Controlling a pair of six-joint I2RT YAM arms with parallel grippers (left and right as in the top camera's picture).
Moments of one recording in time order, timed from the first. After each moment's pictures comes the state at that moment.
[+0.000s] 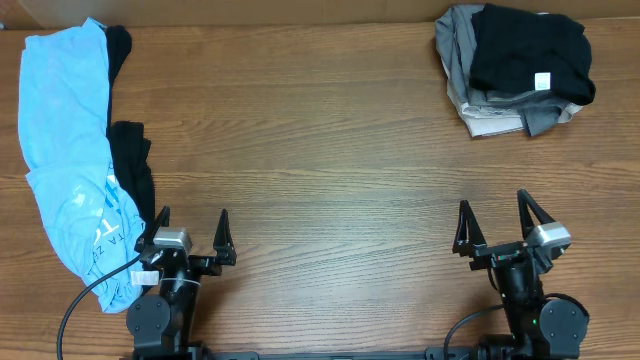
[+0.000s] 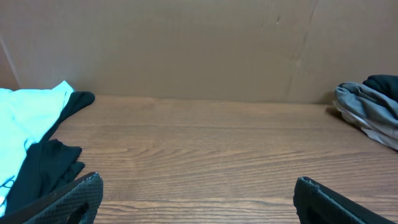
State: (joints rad) left arm 0.09 0.02 0.02 -0.04 0.19 -0.10; right arm -0.04 0.02 0.16 -0.01 -0.23 0.17
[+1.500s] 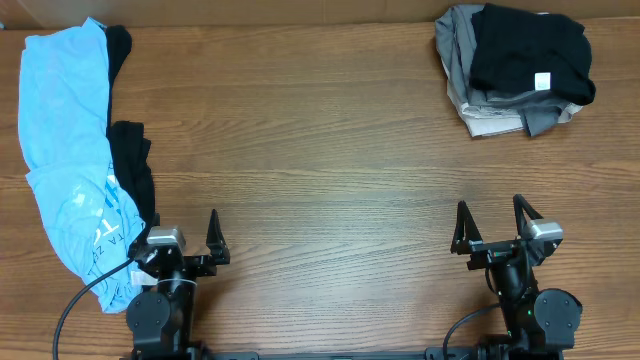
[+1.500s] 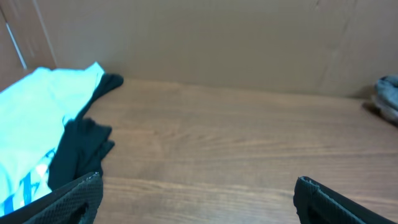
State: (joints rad) left arm 0.09 0.02 0.07 -0.15 0.08 -0.10; right arm -0.04 0.03 0.14 -0.08 -0.21 0.15
